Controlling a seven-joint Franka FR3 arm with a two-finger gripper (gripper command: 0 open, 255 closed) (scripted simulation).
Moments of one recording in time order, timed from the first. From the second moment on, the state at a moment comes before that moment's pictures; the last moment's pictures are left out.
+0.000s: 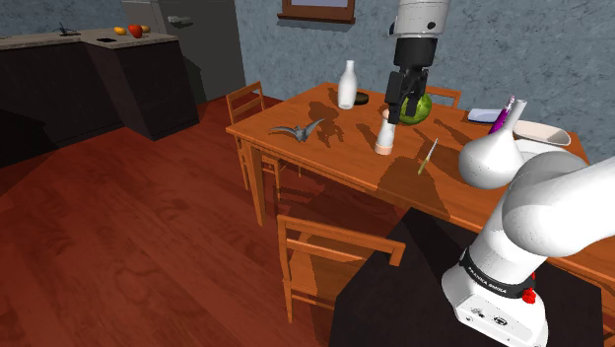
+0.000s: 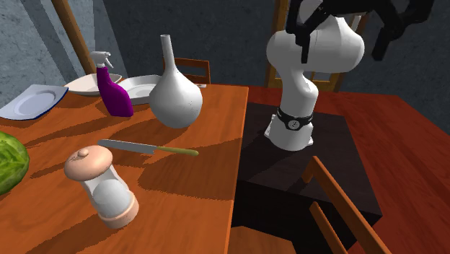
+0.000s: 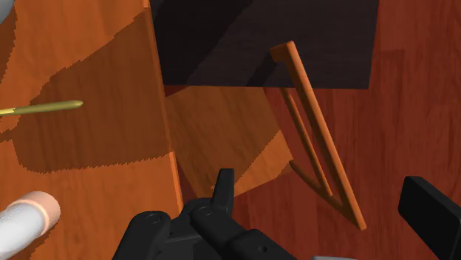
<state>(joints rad) -0.02 -0.75 -0.05 -2.42 0.08 1.55 -0.07</state>
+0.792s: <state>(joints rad) -0.10 -0.53 -0.21 -2.35 -0.02 1.72 -0.23</state>
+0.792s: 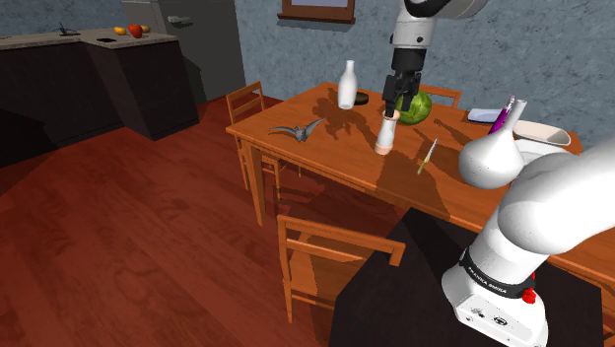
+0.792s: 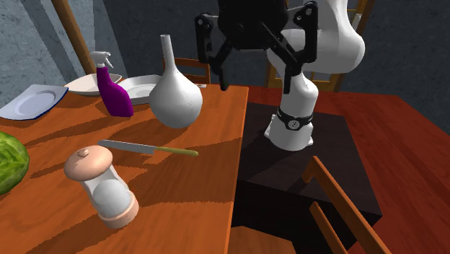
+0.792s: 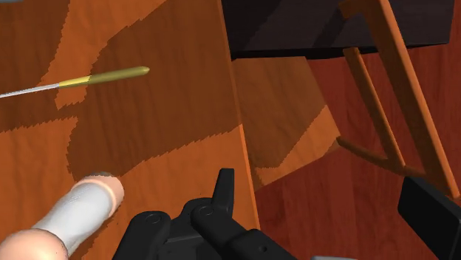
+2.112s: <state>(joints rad) -0.22 0.11 -0.47 -1.90 0.11 1.91 -0.57</state>
